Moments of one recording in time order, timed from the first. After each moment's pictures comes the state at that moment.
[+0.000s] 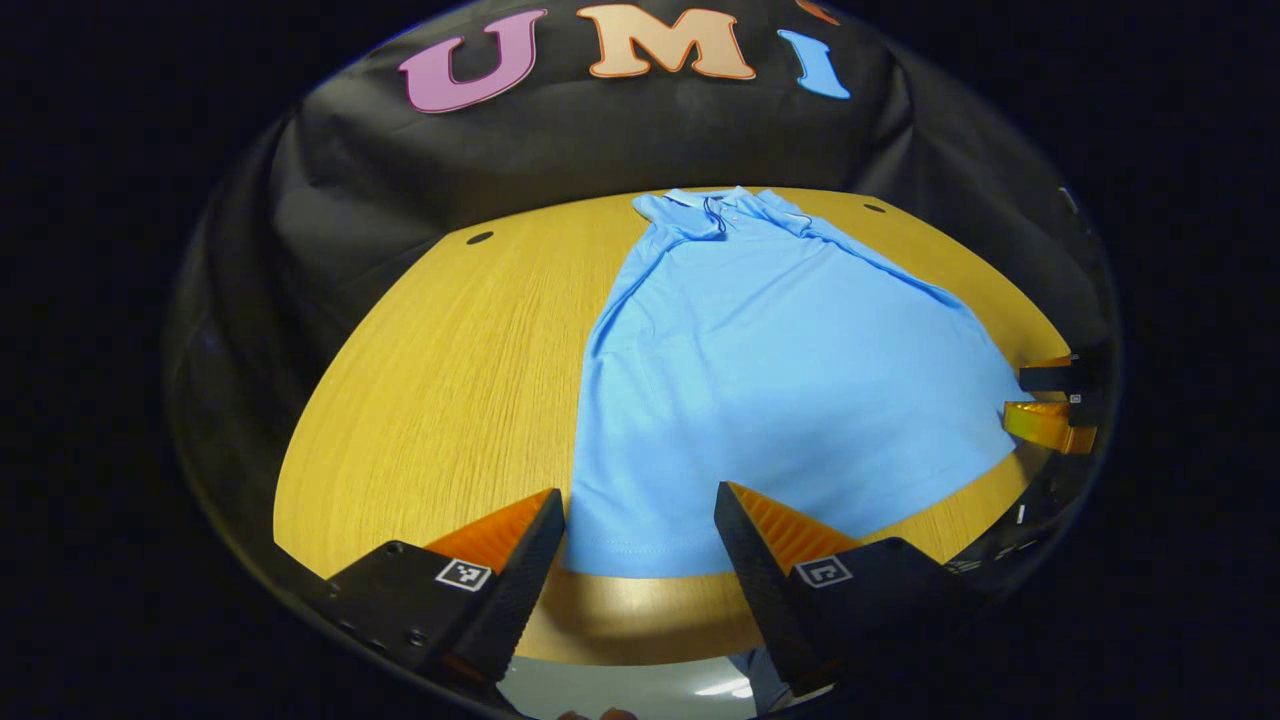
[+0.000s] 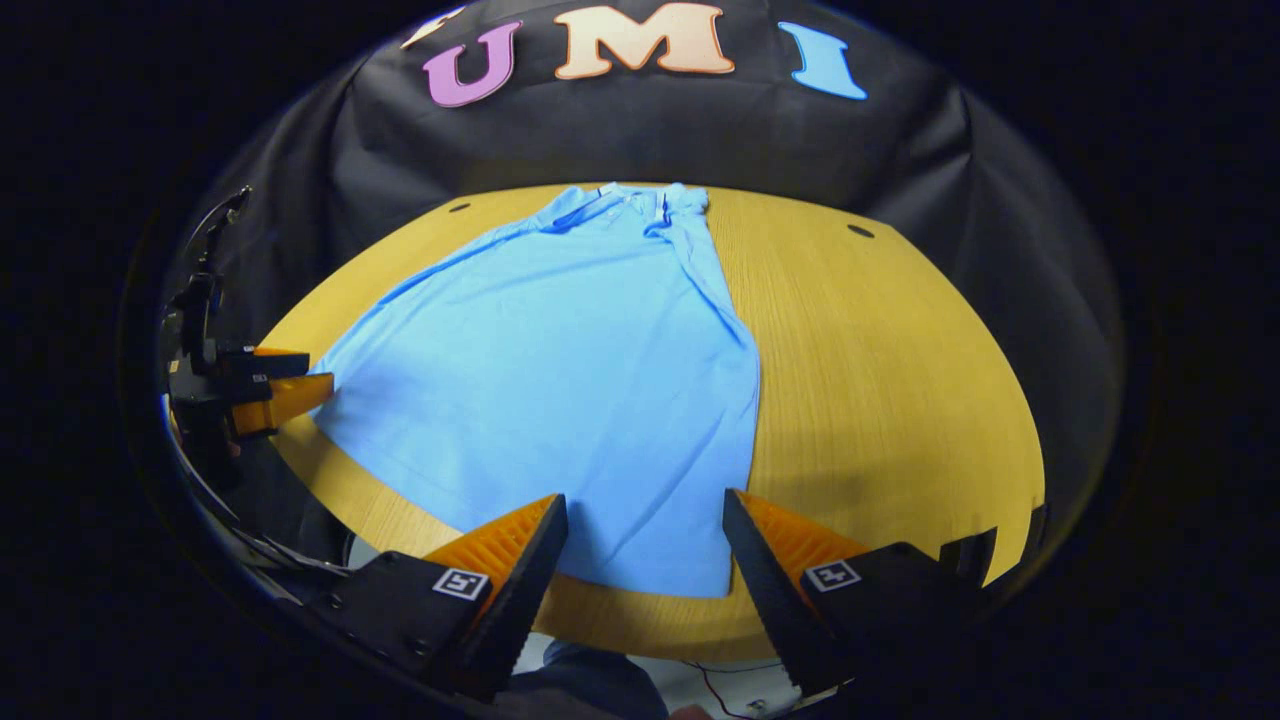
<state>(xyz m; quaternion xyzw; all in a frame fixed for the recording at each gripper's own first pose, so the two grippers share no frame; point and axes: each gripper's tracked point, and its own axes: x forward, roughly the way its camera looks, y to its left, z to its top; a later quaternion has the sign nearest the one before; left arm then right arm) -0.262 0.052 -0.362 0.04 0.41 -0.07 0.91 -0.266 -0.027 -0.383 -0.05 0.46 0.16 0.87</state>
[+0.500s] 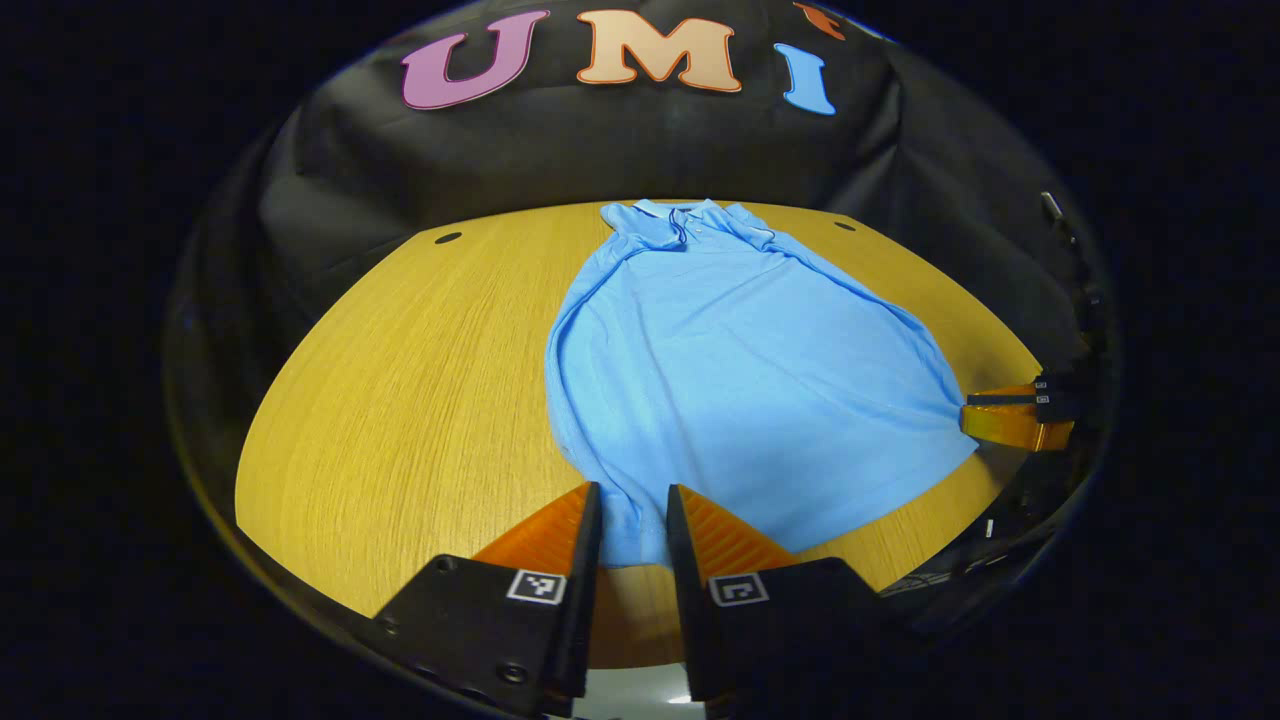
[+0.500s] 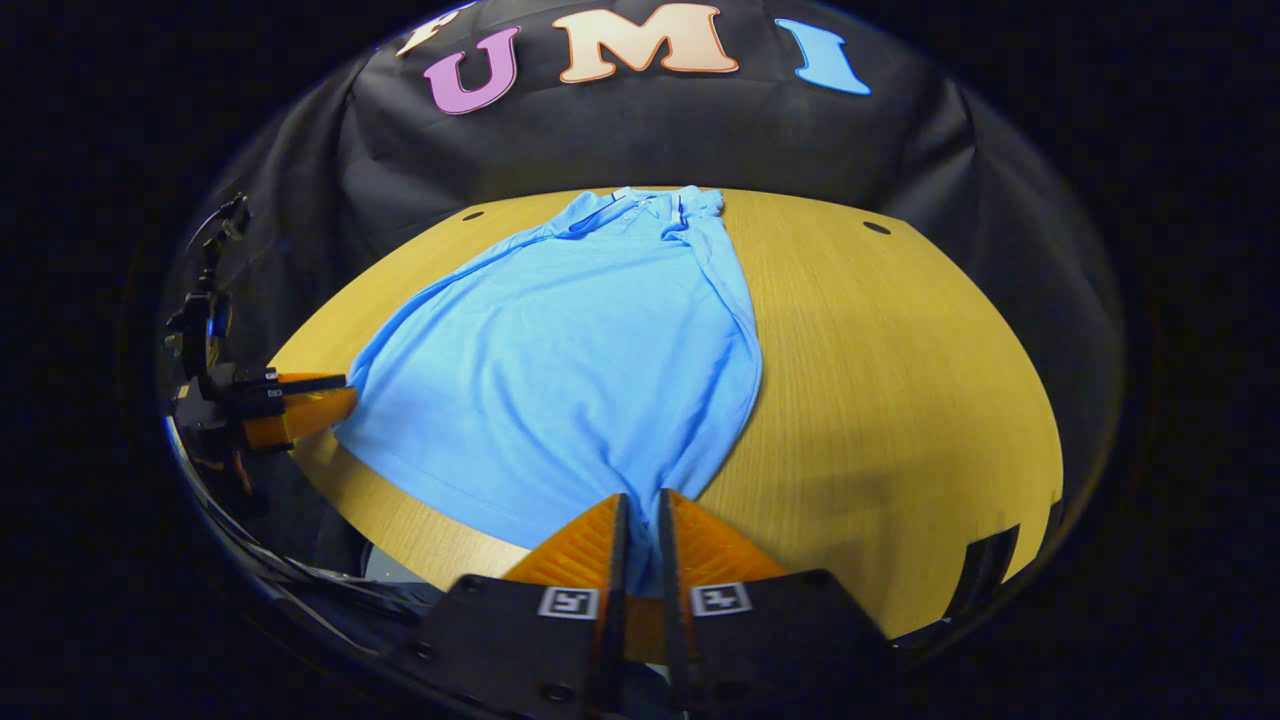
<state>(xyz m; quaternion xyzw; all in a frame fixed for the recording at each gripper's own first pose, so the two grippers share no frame) -0.269 0.007 -0.363 0.01 0.40 -0.11 0.91 -0.266 -0.007 -0.386 -0.01 0.46 0.18 0.87</state>
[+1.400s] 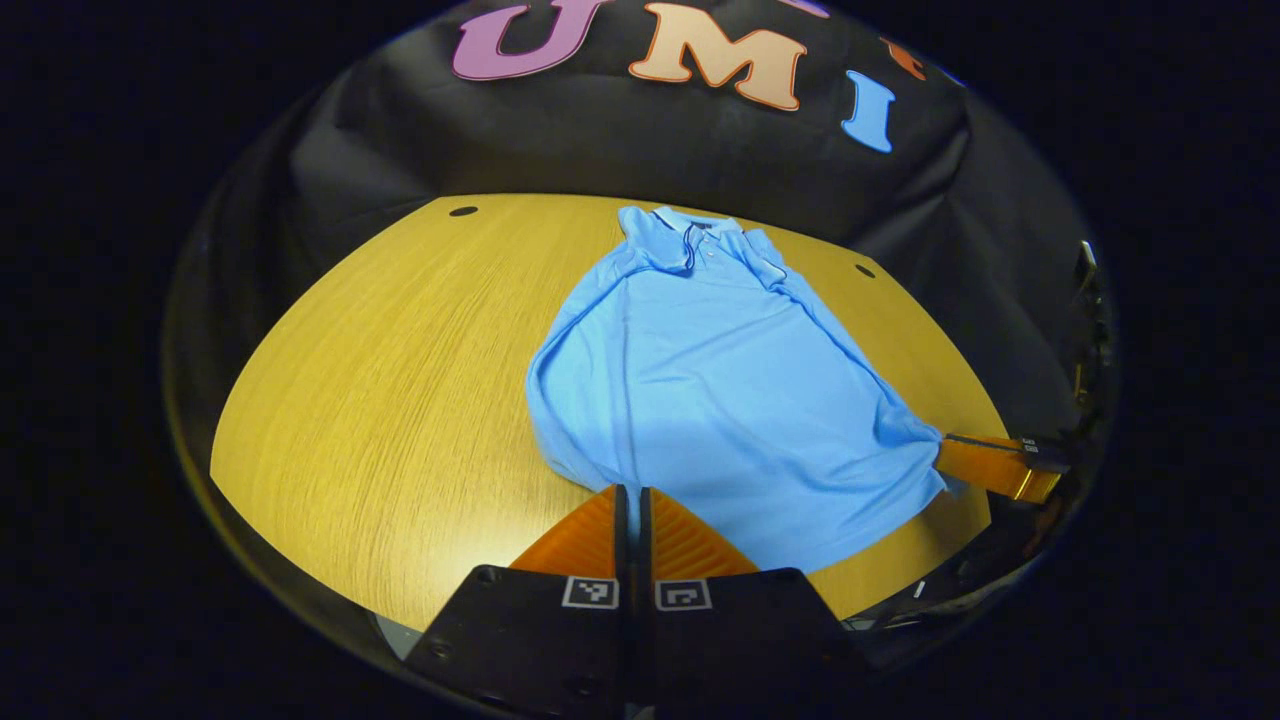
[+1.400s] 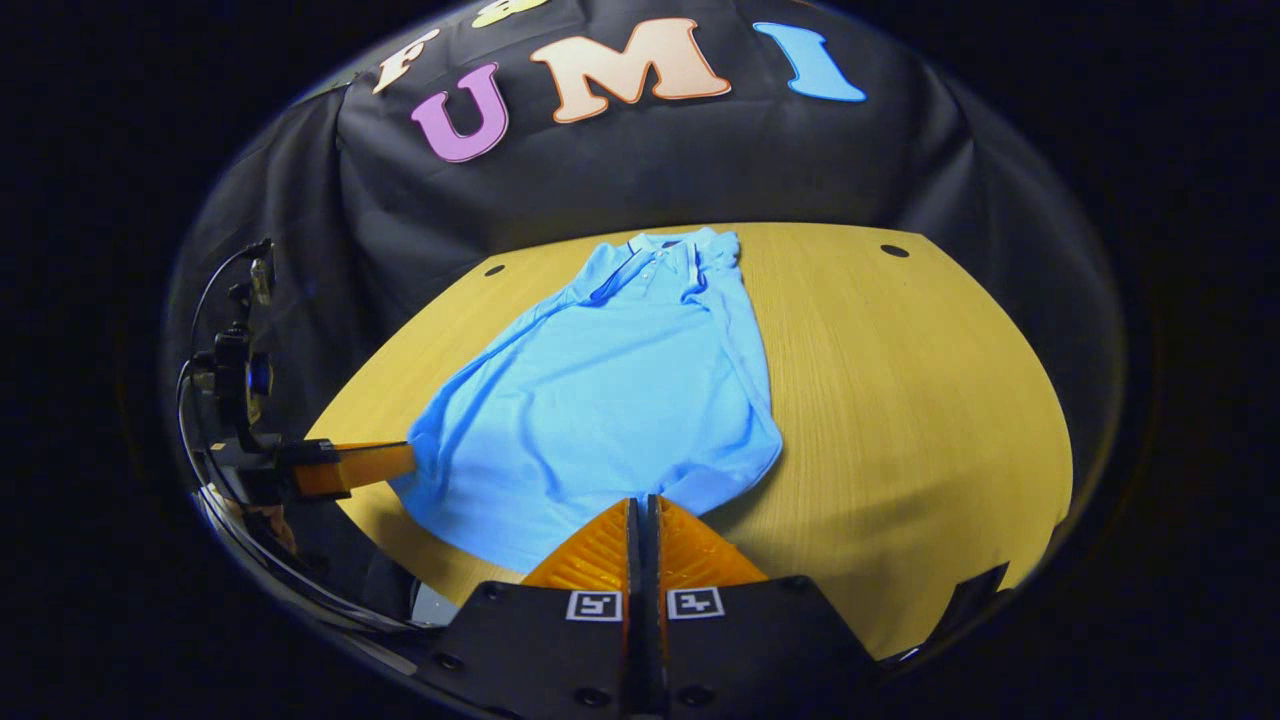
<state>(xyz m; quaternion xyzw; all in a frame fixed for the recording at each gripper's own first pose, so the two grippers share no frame) -0.233 -0.022 -0.315 -0.08 0.41 -0.07 0.91 -0.205 0.013 -0.319 0.05 0.42 0.20 0.88</state>
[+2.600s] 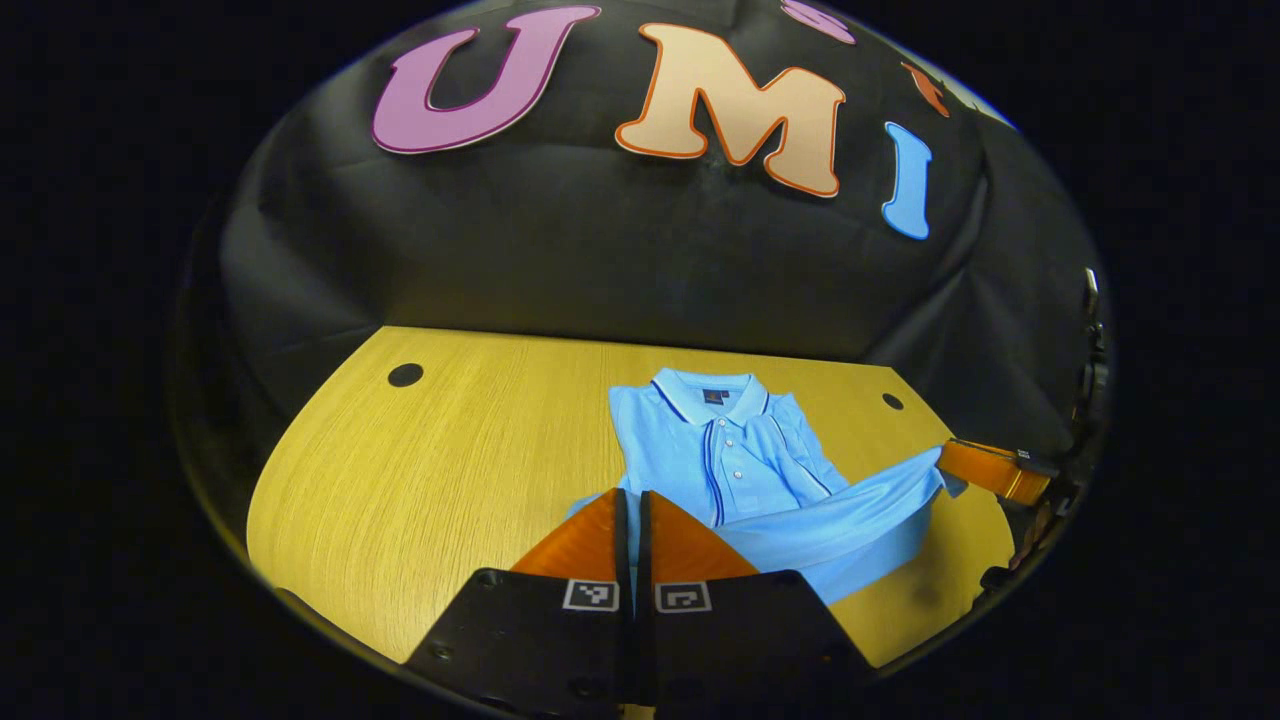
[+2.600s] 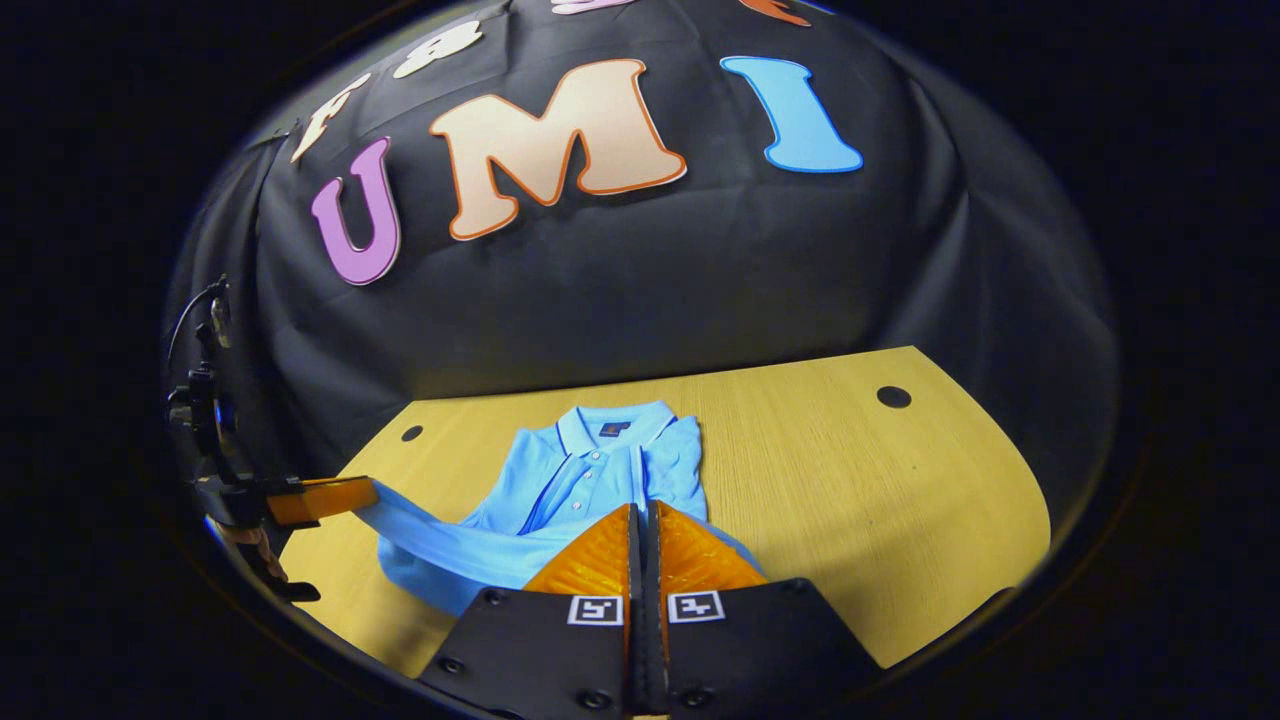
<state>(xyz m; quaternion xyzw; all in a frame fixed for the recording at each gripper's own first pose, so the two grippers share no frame) 0.052 -0.001 -0.256 -0.07 0.32 -0.09 0.94 0.066 0.044 -0.280 0.09 0.31 0.11 0.94</state>
